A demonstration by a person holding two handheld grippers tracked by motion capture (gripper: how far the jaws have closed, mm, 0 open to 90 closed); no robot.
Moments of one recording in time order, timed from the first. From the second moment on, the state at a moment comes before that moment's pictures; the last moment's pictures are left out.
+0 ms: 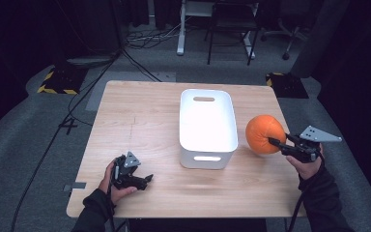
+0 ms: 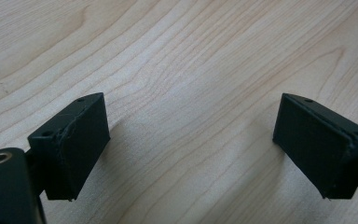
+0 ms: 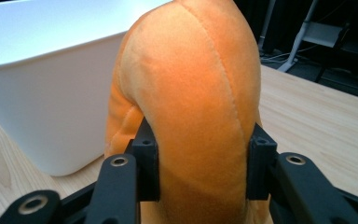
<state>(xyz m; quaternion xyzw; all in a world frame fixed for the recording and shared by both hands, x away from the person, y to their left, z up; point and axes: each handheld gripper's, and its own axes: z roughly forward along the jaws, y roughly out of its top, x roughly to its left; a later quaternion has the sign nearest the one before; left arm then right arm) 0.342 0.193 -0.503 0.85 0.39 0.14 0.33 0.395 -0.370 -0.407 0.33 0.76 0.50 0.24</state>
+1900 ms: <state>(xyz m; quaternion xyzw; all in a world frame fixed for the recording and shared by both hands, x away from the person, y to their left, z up) 0.342 0.193 -0.503 0.85 0.39 0.14 0.33 0.406 -0.338 -0.335 0.30 0.73 0.55 0.28</state>
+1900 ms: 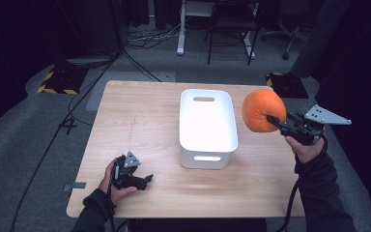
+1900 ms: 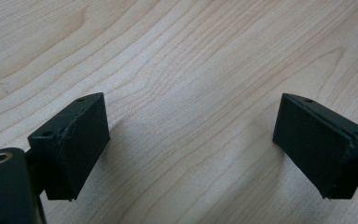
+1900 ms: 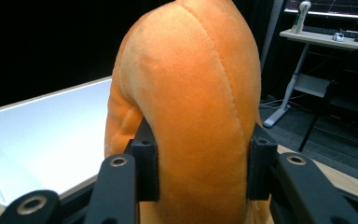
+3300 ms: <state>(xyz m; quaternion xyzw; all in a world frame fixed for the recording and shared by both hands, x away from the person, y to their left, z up) 0.342 0.193 -0.503 0.85 0.39 0.14 0.33 0.409 -0.293 -0.312 0.25 0.73 0.58 0.26</state>
